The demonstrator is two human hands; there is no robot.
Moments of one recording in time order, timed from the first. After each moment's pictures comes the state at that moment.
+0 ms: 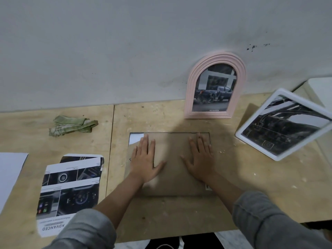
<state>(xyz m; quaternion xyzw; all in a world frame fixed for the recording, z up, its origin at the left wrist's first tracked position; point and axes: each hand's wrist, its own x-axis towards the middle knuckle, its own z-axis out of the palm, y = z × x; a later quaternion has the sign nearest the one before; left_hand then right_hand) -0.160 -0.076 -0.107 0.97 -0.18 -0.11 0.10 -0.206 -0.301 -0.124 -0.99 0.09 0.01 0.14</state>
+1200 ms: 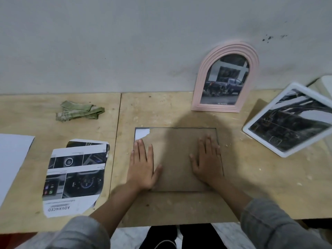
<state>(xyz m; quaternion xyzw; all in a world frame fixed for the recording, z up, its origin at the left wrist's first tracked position) -0.214 -0.045 -0.116 0.98 -0.17 -0.11 0.07 -0.240 -0.292 -0.122 -0.99 0.08 0.02 0.12</state>
